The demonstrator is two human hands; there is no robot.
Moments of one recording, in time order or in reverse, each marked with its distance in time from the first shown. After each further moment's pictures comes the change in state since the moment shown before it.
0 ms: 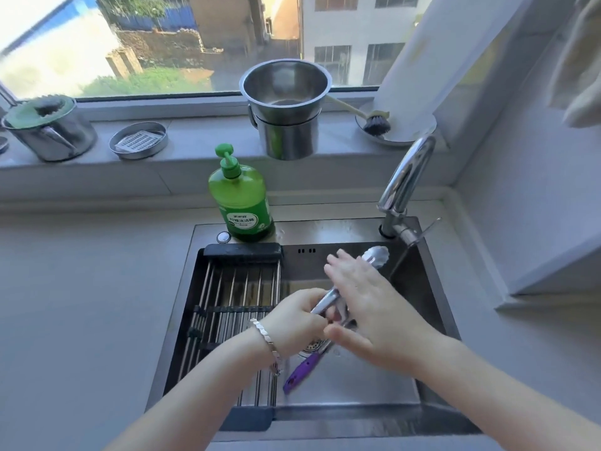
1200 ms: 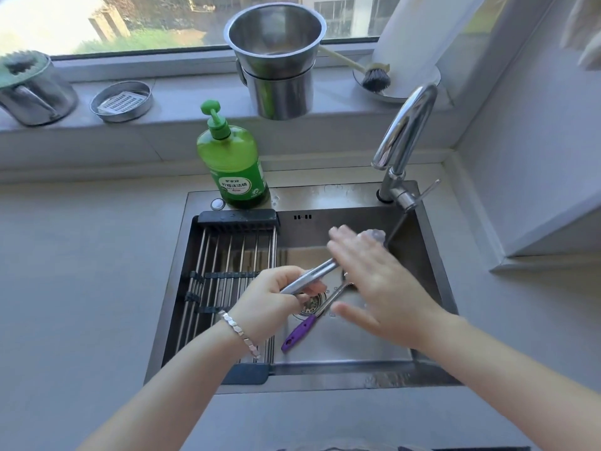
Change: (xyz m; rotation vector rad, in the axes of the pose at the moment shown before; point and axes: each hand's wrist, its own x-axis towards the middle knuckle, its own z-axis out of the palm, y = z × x) left_hand -0.021 -0.030 0.003 -0.075 0.148 0.038; right_hand -0.022 0.010 0.012 -0.072 0.070 0.066
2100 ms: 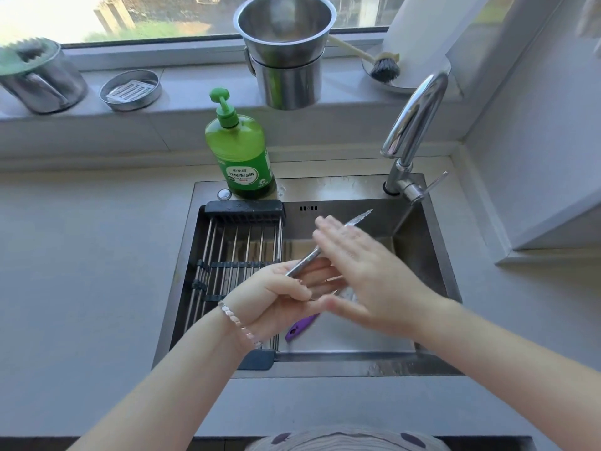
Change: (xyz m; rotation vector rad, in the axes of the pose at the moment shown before) left_hand -0.014 0.003 -0.003 -0.927 -0.347 -0.227; right_hand 0.004 -0.025 -0.008 0.021 -0.073 -0.110
